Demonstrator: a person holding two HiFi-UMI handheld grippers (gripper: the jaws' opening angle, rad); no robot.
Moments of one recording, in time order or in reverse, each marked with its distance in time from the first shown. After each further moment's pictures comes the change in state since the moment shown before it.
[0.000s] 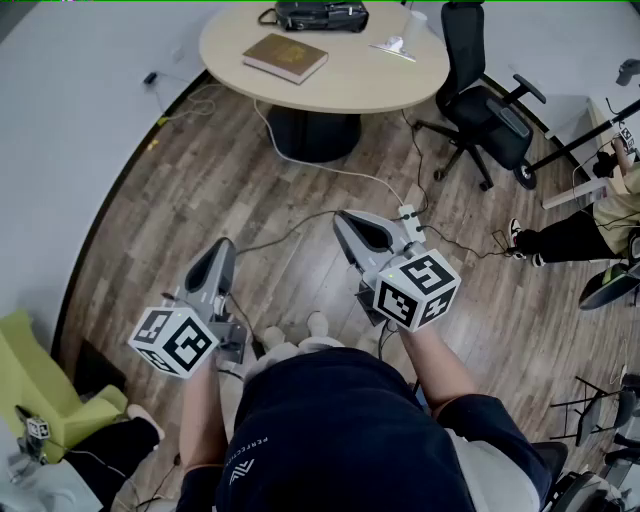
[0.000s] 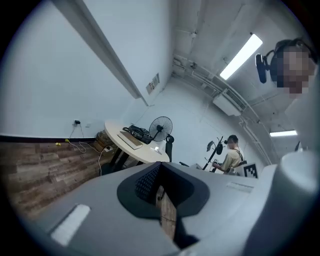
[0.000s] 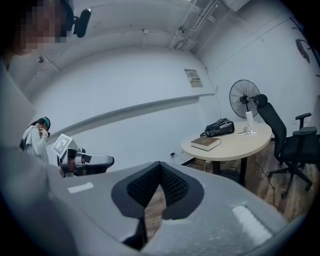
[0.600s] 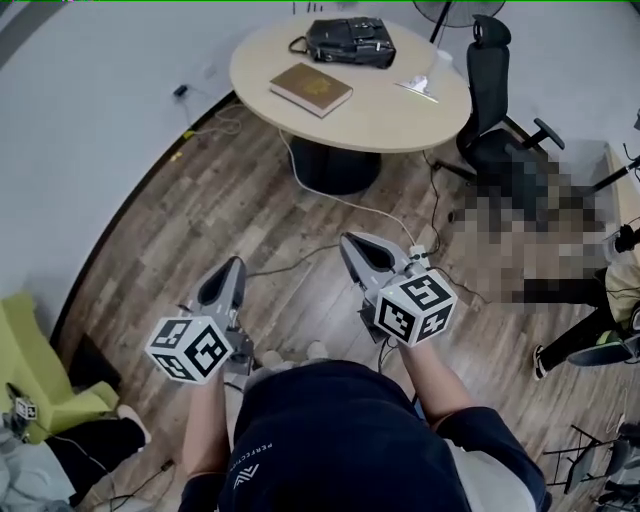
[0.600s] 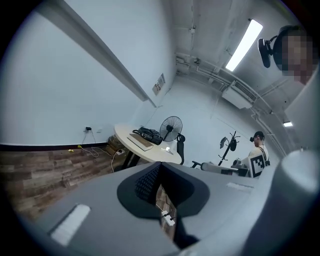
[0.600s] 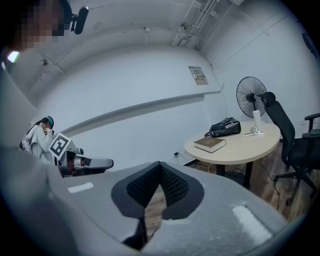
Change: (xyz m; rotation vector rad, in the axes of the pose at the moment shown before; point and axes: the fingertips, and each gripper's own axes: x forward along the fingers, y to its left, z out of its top) left arm 0.022 0.008 -0.009 0.045 -0.002 0.146; right arm 0.017 -0.030 0.007 -0.020 0.022 0.057
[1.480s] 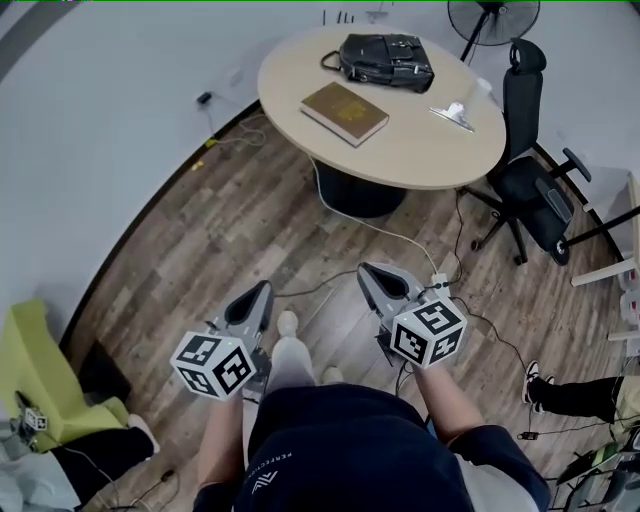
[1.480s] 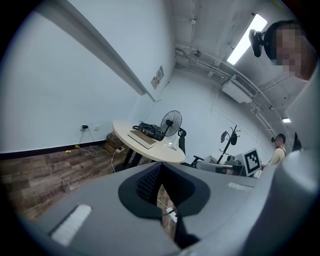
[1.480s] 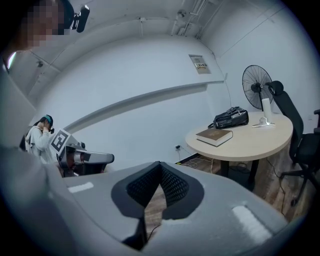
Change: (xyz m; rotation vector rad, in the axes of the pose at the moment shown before) left arm 0.061 0.049 0.010 0.016 0.070 -0.031; right arm 0.081 -0.037 -0.012 0.026 0.094 0.035
